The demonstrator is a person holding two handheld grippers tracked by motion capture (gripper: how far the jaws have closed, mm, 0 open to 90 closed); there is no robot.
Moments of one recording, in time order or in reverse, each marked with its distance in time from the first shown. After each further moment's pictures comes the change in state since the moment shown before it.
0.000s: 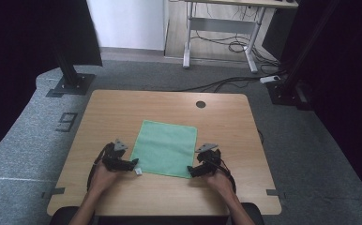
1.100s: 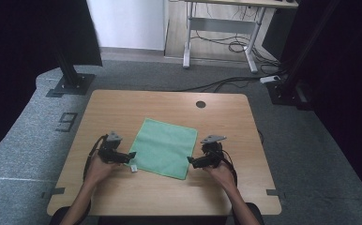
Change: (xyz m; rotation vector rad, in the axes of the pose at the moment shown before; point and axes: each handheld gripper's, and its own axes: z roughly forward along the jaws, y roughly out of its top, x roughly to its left) left arm 0.033 0.008 -0.004 -0.034 -0.076 -0.046; right arm -0.013 0.020 -0.014 -0.128 0.086 0.091
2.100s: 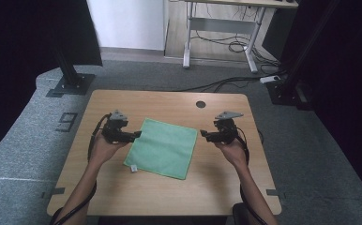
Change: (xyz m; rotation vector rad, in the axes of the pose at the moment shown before) left arm -0.002 0.081 -0.027 -0.089 -0.028 0.035; right arm -0.055 0.059 -0.044 -0.117 -0.076 -0.011
